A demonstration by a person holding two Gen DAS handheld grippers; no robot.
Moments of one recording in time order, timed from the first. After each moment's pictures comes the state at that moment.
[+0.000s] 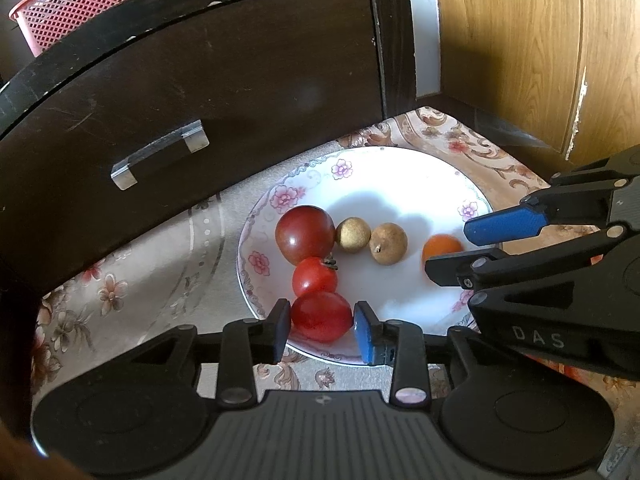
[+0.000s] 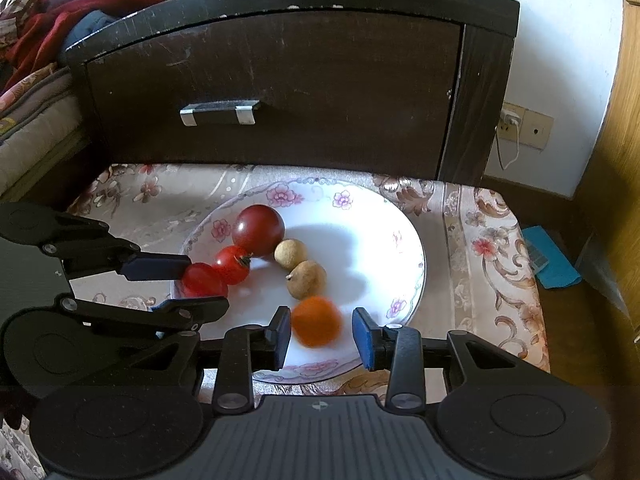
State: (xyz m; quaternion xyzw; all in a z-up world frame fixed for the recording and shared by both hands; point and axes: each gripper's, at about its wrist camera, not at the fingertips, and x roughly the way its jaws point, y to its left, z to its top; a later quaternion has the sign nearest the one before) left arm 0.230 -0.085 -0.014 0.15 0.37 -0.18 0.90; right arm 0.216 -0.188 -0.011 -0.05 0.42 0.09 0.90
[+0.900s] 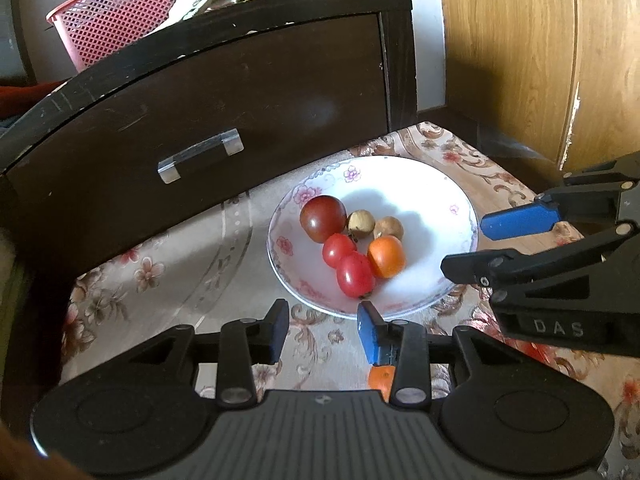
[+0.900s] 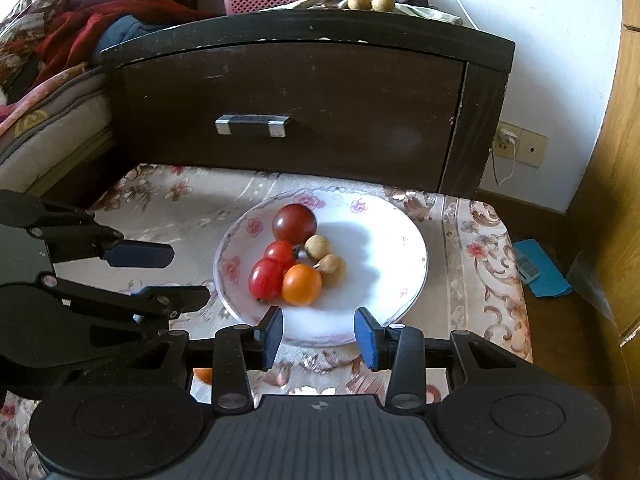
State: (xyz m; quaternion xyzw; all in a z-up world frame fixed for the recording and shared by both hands) left arm 0.186 -0.063 0.013 0.14 0.36 -0.17 0.91; right arm 0.175 -0.172 0.015 -0.07 0.41 0.09 0.91
